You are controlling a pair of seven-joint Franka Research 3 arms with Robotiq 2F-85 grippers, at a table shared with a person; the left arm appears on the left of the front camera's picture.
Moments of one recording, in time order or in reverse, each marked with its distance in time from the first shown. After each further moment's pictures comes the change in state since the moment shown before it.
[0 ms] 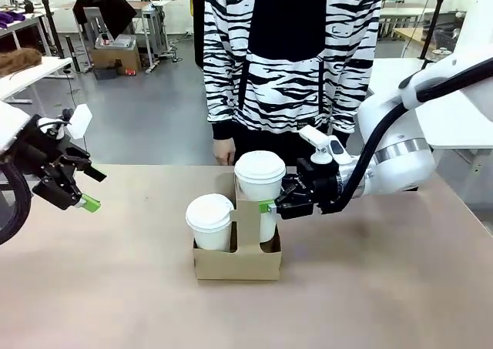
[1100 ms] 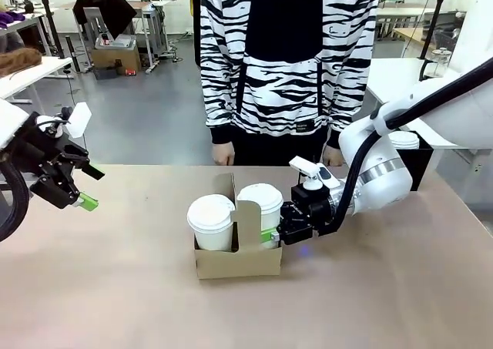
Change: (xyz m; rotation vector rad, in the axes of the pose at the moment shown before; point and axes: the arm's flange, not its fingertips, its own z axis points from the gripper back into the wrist) left arm 0.001 -0.001 0.003 0.004 0.012 -0.012; right arm -0.068 -0.021 0.004 0.113 0.045 -0.095
